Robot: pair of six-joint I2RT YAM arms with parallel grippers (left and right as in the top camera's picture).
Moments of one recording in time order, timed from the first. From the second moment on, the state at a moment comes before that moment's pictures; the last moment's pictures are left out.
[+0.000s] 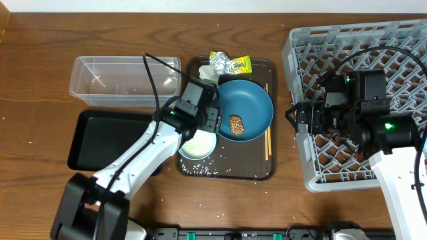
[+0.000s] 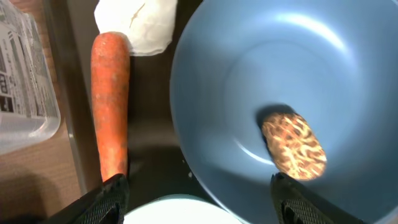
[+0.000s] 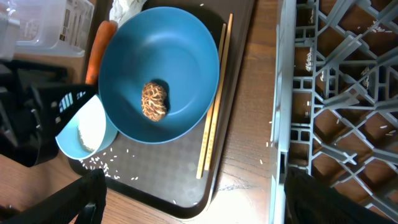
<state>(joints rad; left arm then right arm) -0.49 1.58 0.99 -0.42 0.00 -0.22 0.11 1.23 1.18 -0.98 -0.32 0.15</state>
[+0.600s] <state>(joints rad) -0.49 1.78 0.99 -0.23 -0.03 -0.28 0.11 1.23 1.18 -0.98 -0.32 0.15</state>
